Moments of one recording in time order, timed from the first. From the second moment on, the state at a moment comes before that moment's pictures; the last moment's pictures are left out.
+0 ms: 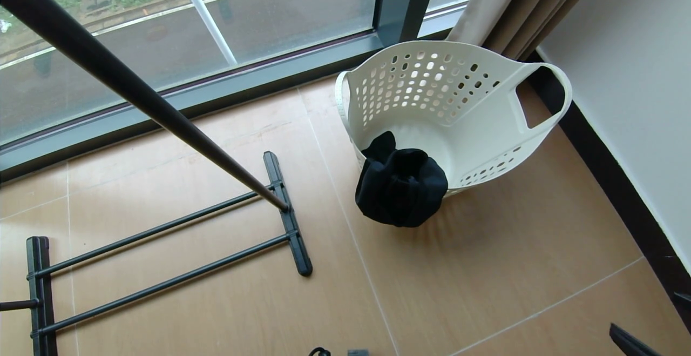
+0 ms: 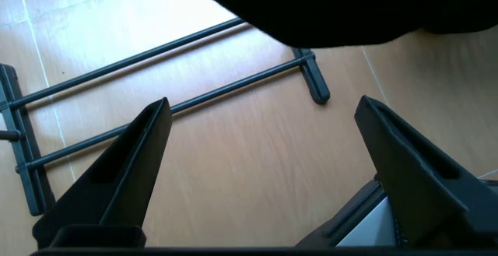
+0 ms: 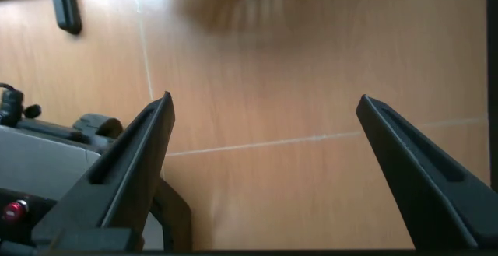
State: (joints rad) left arm 0.00 0.00 -0.04 0.10 -0.01 0.01; right arm 0.22 0.72 -0.15 -0.26 -0.03 -0.08
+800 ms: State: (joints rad) left arm 0.00 0.00 -0.04 0.10 -0.02 0.00; right arm 0.43 1.39 -0.73 -0.32 -0.07 -0.18
